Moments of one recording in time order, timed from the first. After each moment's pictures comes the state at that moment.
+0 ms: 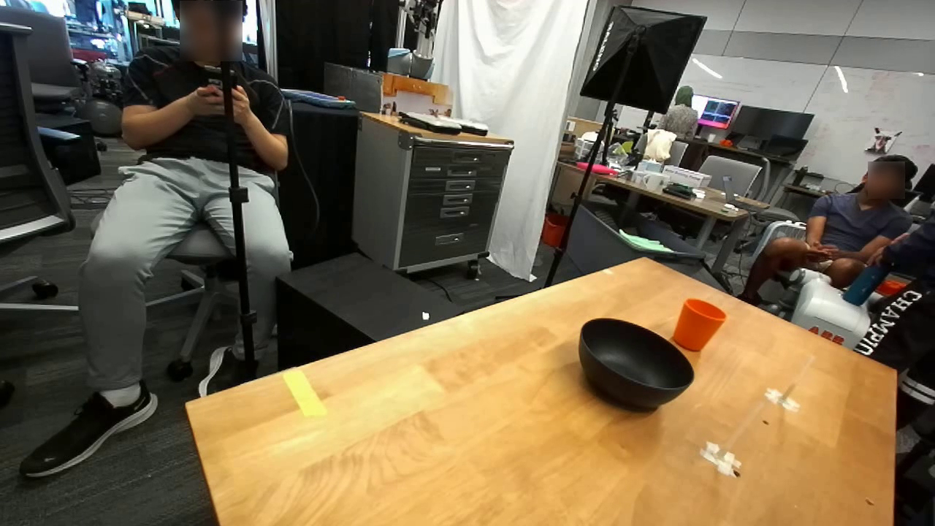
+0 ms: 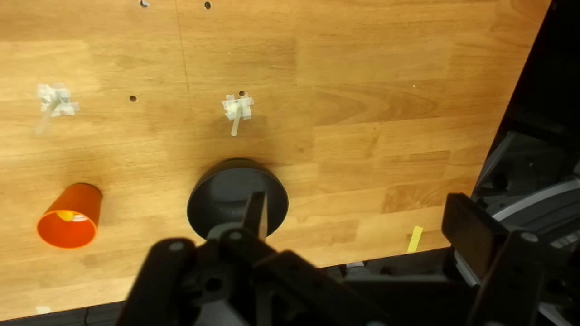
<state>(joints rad) 0.00 -1.04 -0.18 -2.74 0.08 1.91 -0.19</state>
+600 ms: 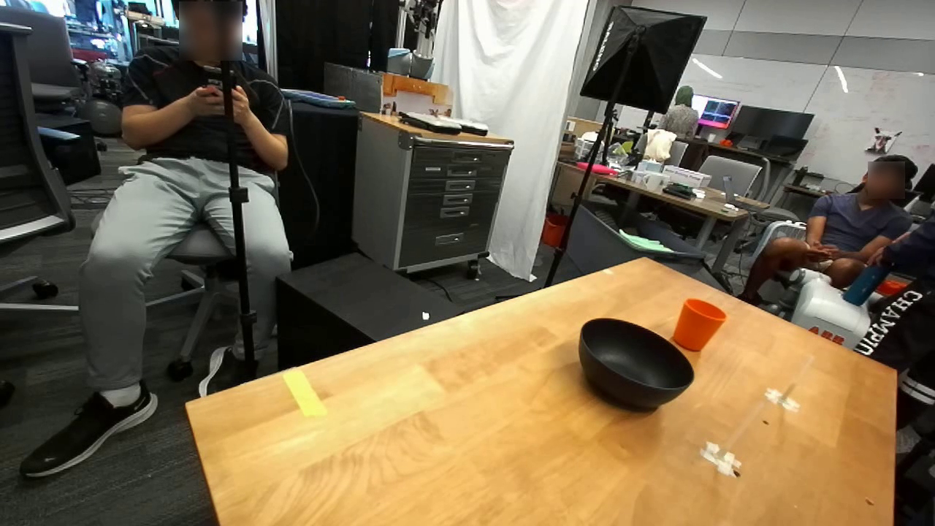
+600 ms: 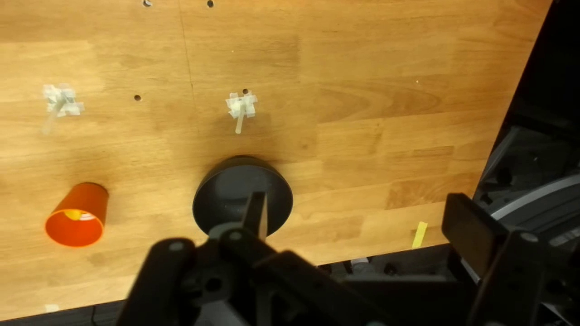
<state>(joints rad) -0.02 -1.04 -0.18 -2.74 0.08 1.91 -0.19</state>
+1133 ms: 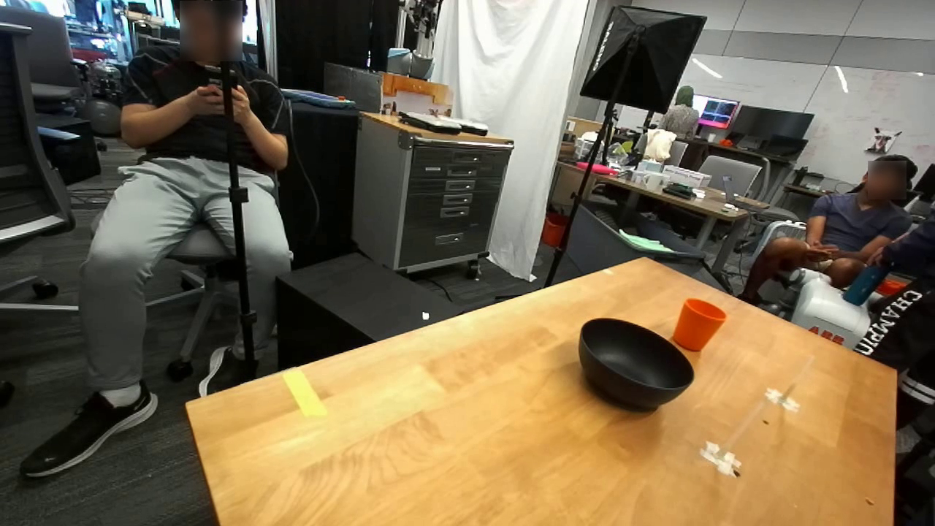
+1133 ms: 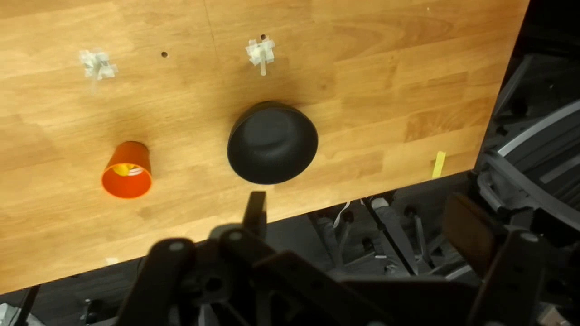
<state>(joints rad) -0.06 -0.97 -0.24 -2.58 0.08 1.91 -0.17</state>
